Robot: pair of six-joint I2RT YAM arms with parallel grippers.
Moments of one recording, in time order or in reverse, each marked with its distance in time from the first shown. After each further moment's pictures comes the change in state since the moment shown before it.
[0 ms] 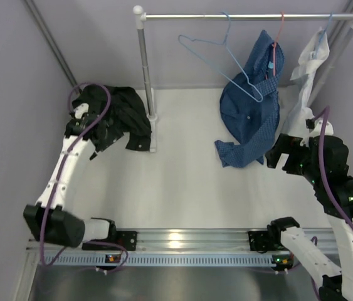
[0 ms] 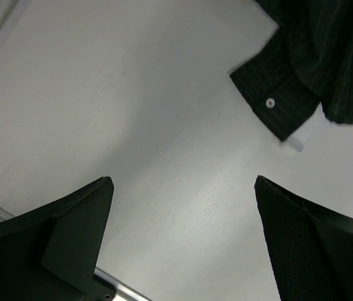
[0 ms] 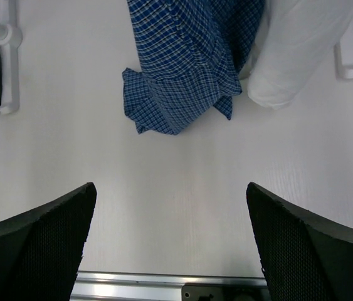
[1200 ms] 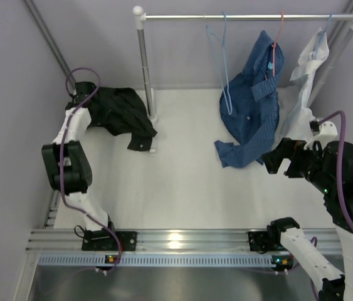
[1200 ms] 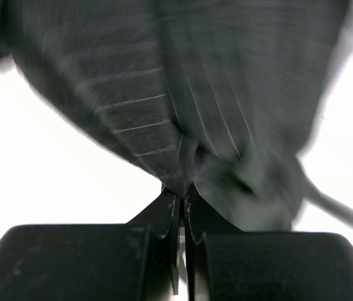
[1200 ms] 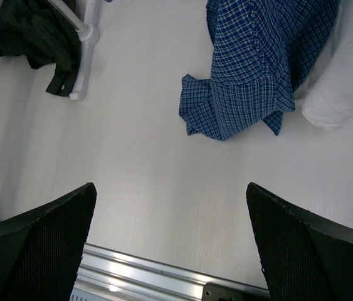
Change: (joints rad) left arm 0.388 0.695 0.226 0.614 0.473 0.084; right arm 0.001 -0.038 0.087 -0.013 -0.211 -0.016
